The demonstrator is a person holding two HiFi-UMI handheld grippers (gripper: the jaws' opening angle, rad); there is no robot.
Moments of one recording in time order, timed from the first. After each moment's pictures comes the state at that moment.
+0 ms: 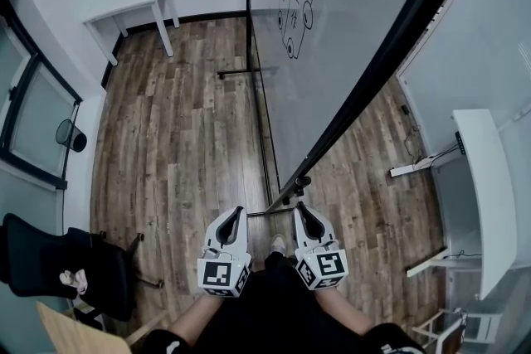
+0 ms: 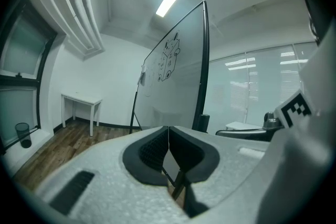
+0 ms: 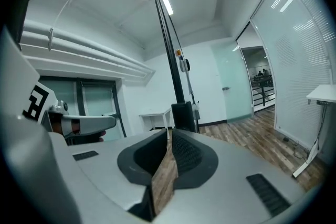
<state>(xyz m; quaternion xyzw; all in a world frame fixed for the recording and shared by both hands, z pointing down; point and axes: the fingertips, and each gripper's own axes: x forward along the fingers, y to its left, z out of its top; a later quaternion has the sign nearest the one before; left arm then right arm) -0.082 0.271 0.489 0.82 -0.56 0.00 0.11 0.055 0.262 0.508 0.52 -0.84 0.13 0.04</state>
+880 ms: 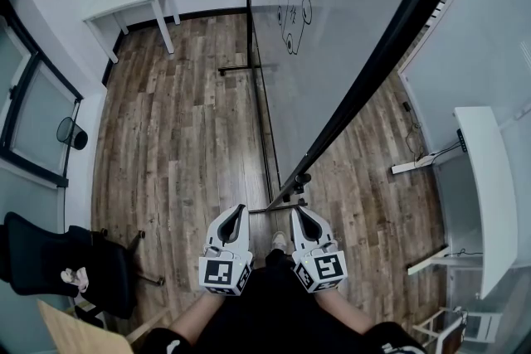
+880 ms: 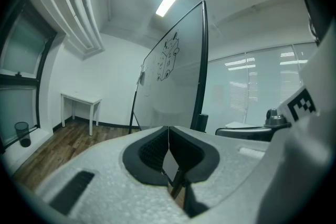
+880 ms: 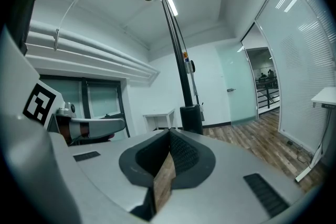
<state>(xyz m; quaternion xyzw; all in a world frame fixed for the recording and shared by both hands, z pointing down) -0.076 0.269 0.492 0.82 -0.56 0.00 0.11 0.045 0.268 0.501 0.50 -0.86 0.12 0.04</state>
